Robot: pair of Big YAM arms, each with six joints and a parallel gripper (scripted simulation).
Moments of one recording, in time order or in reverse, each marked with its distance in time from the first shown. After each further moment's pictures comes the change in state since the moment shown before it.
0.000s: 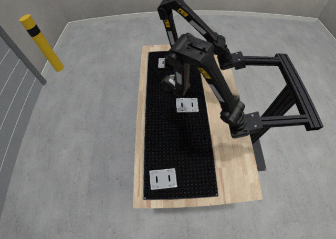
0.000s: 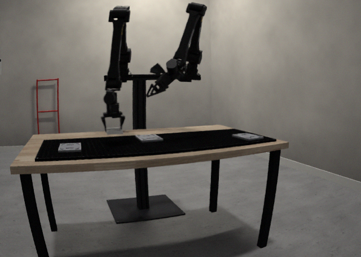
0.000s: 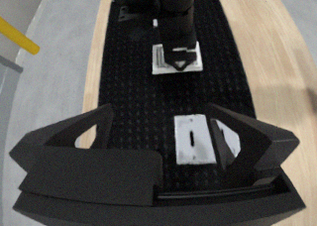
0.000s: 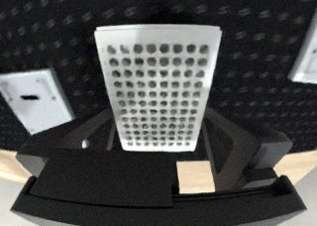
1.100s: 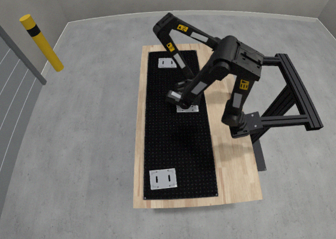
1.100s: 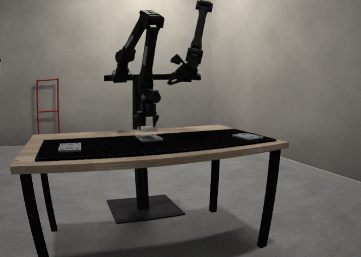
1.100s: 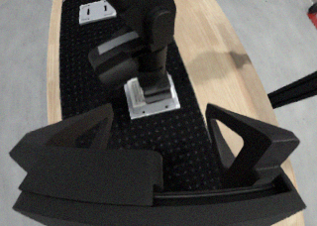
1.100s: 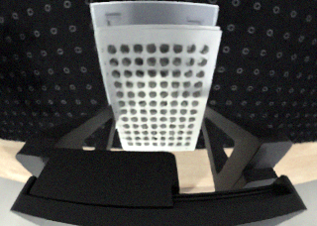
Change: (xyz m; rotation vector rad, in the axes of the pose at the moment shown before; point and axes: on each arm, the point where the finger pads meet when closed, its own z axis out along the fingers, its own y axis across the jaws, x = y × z) left arm 0.031 -0.076 -0.146 0.261 0.010 0.013; right arm 0.068 0.202 0.017 0.021 -0.012 -0.042
